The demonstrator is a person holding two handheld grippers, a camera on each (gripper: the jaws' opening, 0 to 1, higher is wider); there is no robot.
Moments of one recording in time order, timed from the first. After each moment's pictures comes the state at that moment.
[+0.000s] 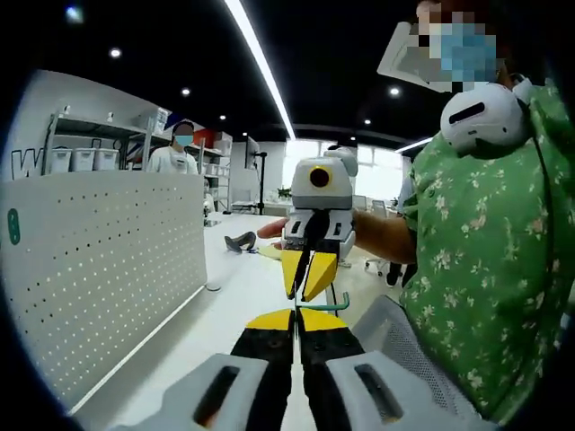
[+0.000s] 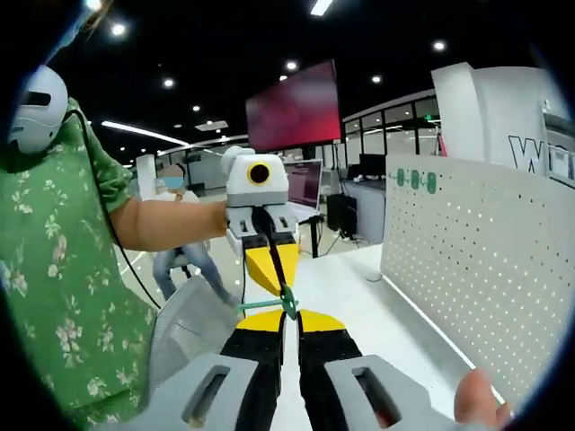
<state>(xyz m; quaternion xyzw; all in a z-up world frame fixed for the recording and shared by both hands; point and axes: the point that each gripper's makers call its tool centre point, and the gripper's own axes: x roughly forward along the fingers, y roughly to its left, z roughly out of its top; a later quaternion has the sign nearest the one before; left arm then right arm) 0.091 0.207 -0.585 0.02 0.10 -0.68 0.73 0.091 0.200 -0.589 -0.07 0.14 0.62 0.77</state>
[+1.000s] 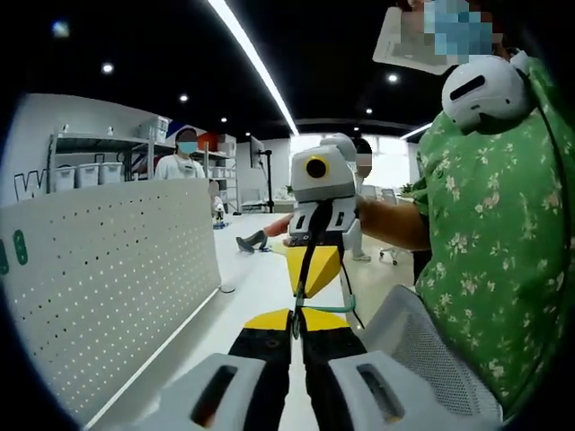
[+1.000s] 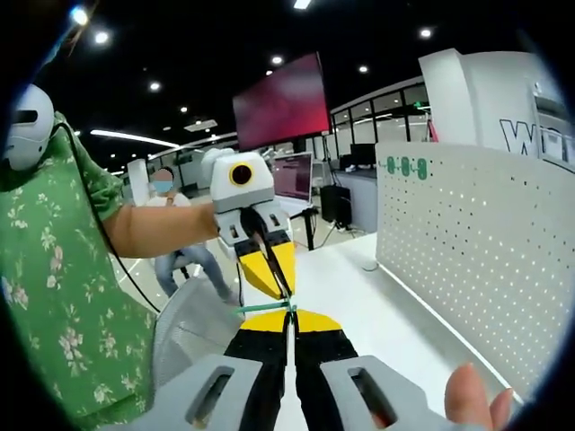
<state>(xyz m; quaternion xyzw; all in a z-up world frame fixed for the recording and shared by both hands) 0.099 0.202 -0.590 0.07 0.07 -0.65 0.75 0.098 0.196 -0.592 -0.05 0.17 0.60 0.78</state>
